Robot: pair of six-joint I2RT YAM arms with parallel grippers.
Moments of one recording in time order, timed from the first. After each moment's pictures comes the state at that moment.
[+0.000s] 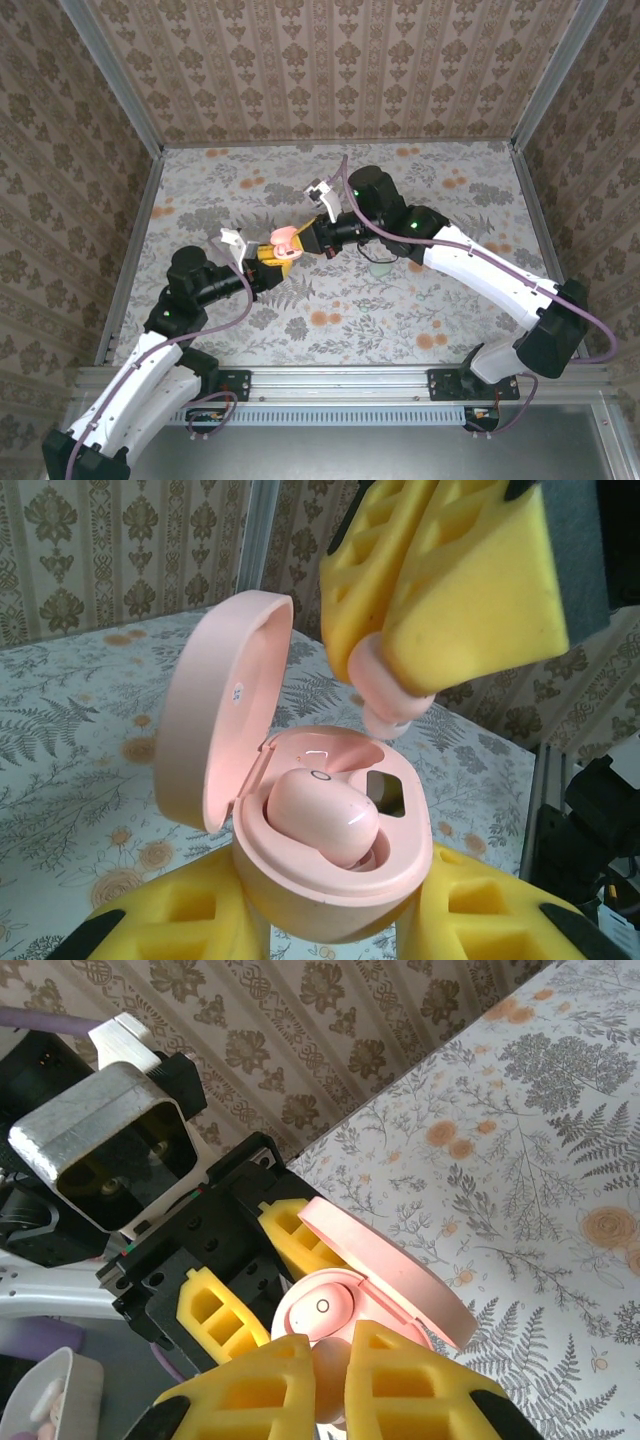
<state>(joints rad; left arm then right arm) -0.47 0.61 0.49 -0.02 0.69 -0.18 0.76 1.45 1.35 -0.38 -0.59 0.29</state>
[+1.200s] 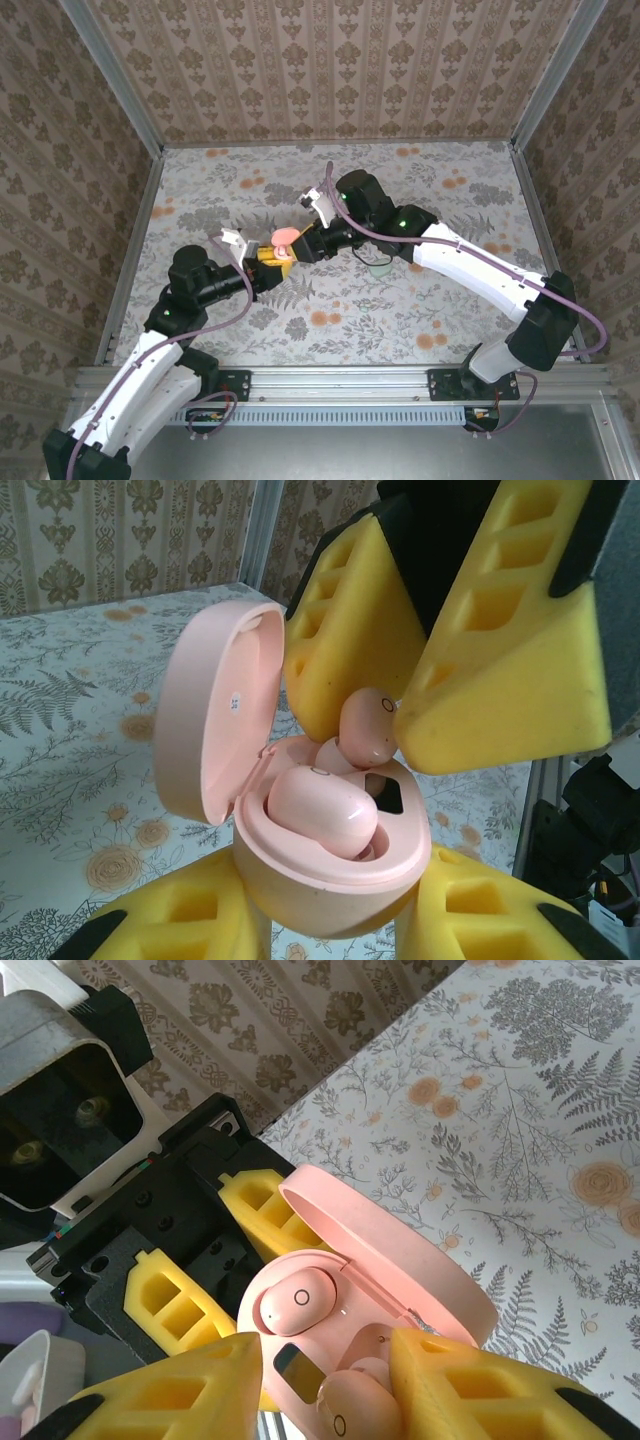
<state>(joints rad) -0.46 0.62 0.49 -0.06 0.69 -0.20 0.78 1.51 1.38 -0.46 -0.56 0.26</state>
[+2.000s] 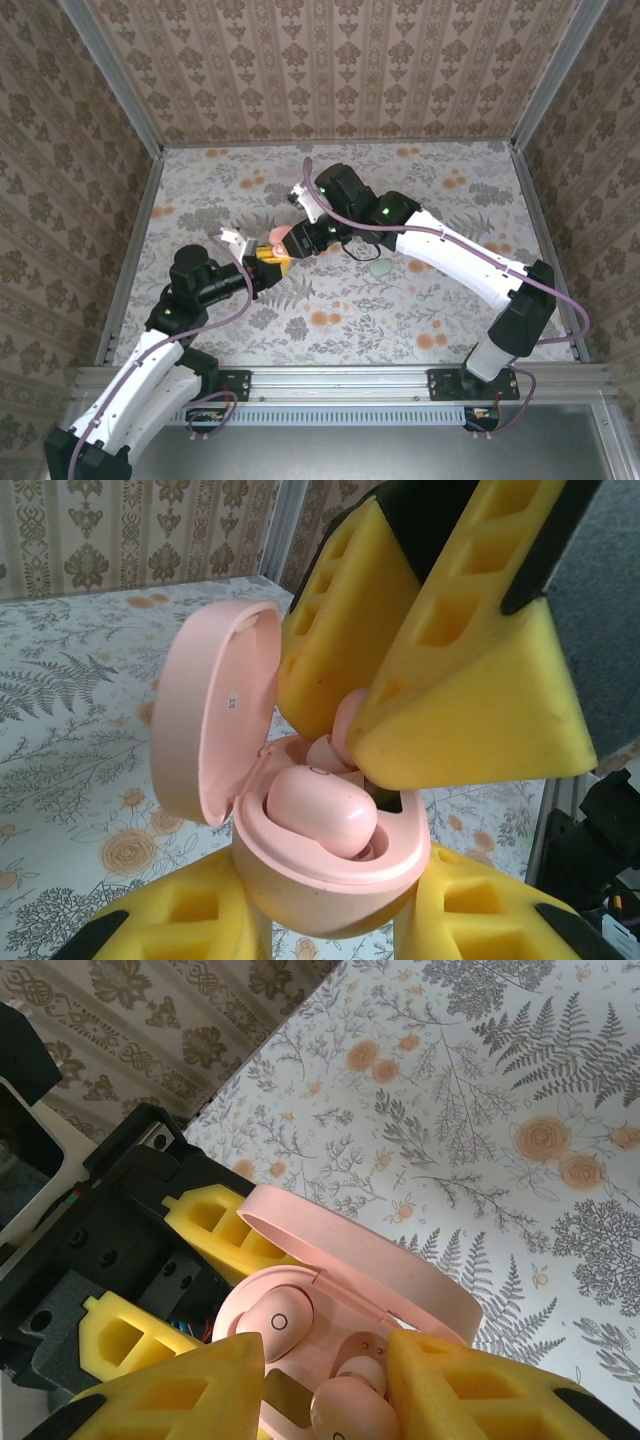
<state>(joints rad) -0.46 0.63 0.48 -0.05 0.66 -0.23 0.83 1.63 1.60 -0.70 -0.40 0.28</state>
